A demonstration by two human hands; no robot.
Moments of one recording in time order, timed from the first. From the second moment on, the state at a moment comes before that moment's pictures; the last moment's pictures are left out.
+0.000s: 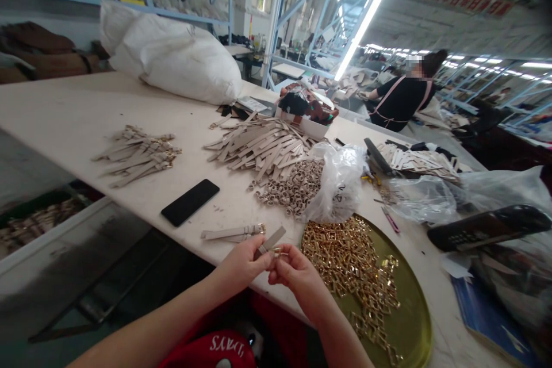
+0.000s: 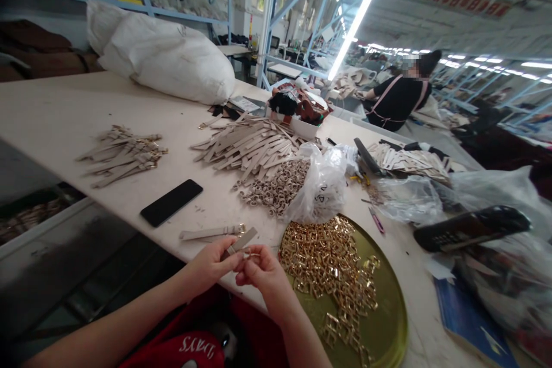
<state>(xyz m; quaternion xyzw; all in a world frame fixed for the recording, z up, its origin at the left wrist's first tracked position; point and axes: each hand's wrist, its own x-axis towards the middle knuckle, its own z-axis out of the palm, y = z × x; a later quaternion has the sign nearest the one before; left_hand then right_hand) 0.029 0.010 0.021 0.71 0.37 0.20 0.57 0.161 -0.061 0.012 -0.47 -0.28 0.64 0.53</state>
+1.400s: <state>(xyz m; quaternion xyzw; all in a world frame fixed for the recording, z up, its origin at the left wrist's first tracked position) 0.005 -0.007 0.014 0.61 0.37 0.13 0.69 0.122 -0.068 -0.003 -0.54 -0.24 0.53 0.60</state>
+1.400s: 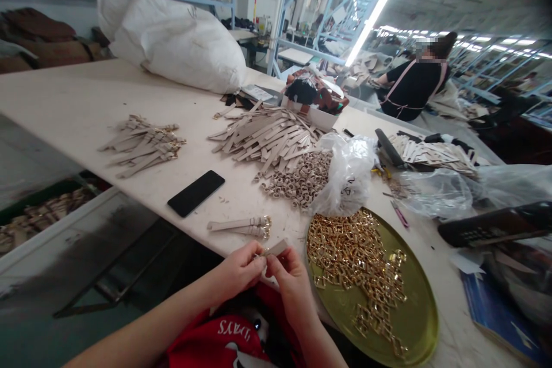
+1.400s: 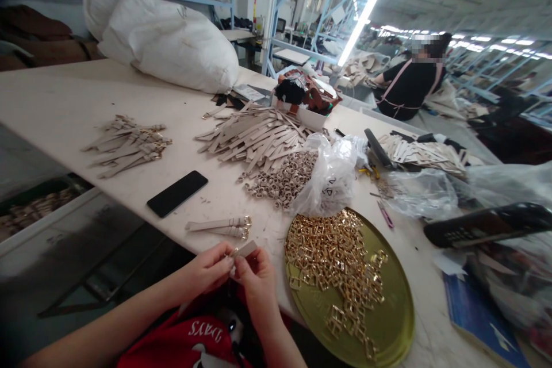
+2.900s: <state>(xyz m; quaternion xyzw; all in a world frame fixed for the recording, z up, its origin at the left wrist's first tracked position) 0.021 0.034 -0.009 0.61 0.42 0.20 0.64 0.217 0.043 -0.031 -0.76 -0.56 0.19 0.28</state>
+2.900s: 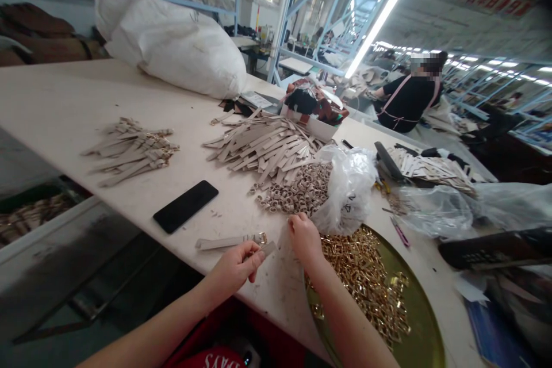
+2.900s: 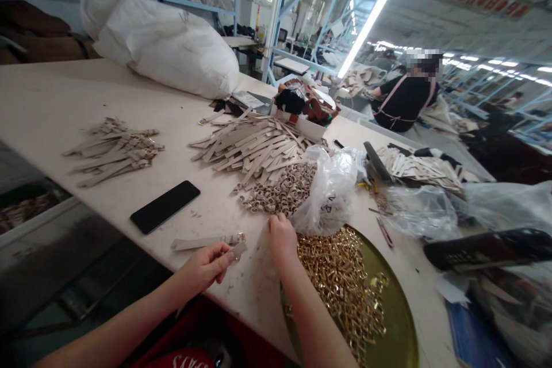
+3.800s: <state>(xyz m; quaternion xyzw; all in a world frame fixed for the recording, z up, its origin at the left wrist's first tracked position) 0.010 0.002 0.013 0.68 0.39 0.19 0.59 0.147 -0.047 -0.004 -0.45 -0.23 0.64 0.59</state>
